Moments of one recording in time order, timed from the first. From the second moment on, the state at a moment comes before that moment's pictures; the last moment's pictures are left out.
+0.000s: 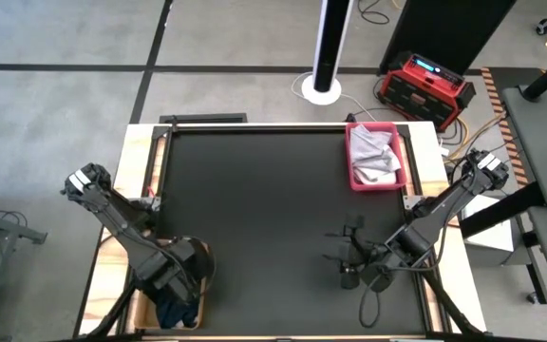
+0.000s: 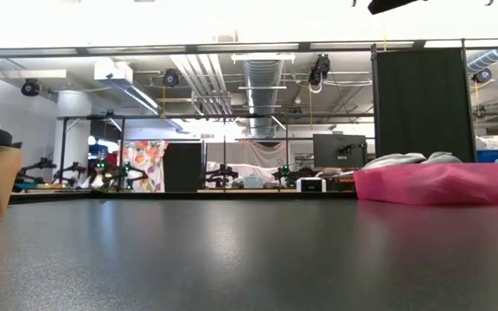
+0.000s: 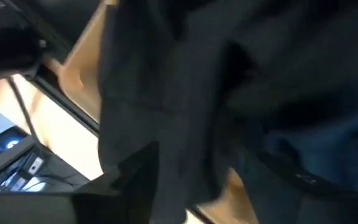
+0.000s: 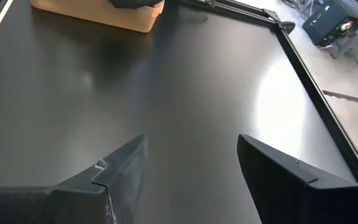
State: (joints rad) left arm -0.80 1.54 1.23 -1.43 0.18 -1.56; right arm 0.69 1.41 1.07 -0.55 0.76 0.34
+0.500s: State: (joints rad) left arm -0.81 1.54 1.46 -1.48 -0.30 -1.26; right arm 0.69 1.41 1.07 -0.55 0.76 0.34
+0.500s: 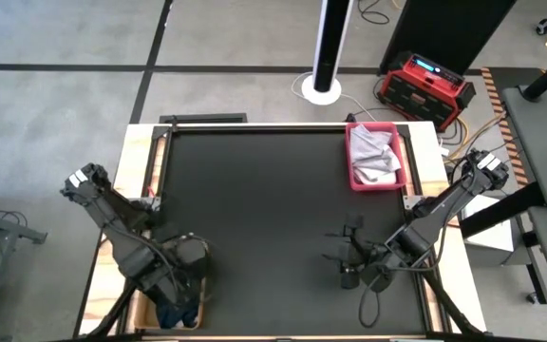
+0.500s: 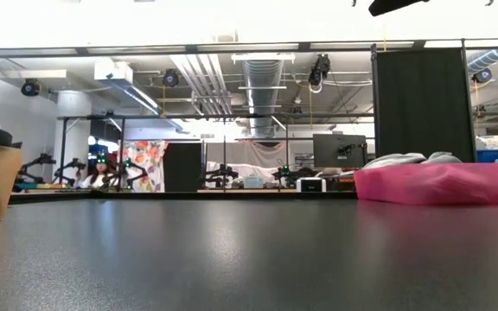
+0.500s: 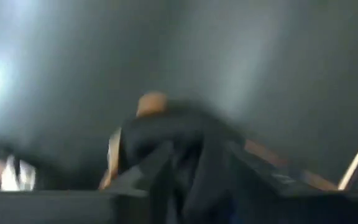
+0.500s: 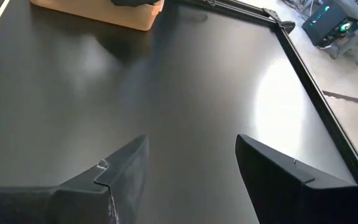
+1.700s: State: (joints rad) left arm -0.75 1.54 1.02 -1.10 -0.02 -1.32; right arm 0.69 1.41 1.02 -0.53 0.76 0.39
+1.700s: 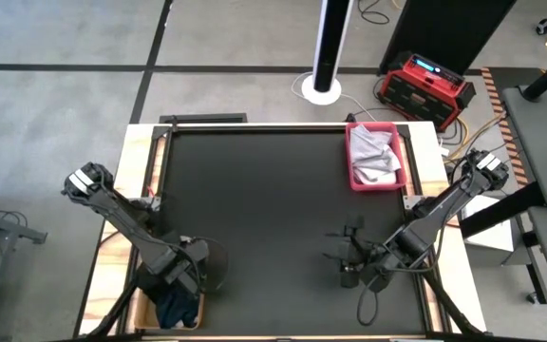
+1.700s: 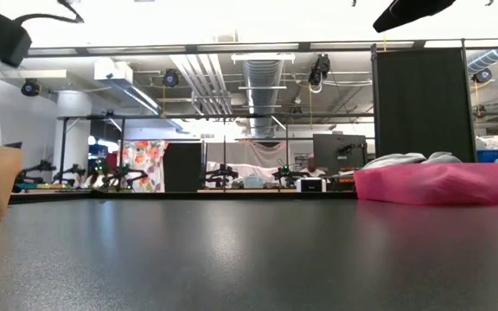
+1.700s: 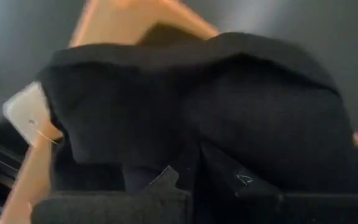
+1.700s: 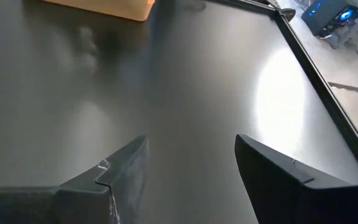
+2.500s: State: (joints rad) left arm -0.75 1.53 0.83 -0.86 0.04 -1.30; right arm 0.69 1.41 1.02 -0.53 0.76 0.39
